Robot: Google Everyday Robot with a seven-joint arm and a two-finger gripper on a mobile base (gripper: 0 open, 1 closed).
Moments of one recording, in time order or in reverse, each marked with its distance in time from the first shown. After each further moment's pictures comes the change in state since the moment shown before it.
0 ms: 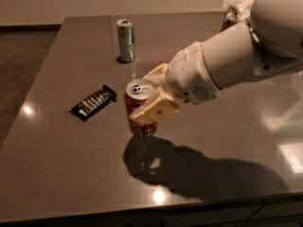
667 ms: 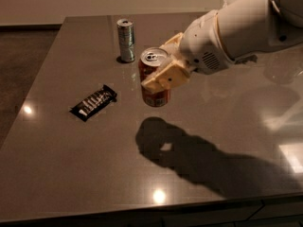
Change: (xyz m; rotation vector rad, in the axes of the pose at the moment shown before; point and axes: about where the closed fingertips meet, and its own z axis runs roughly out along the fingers) arm -0.008 -0.059 -0.037 0.167 0.024 0.046
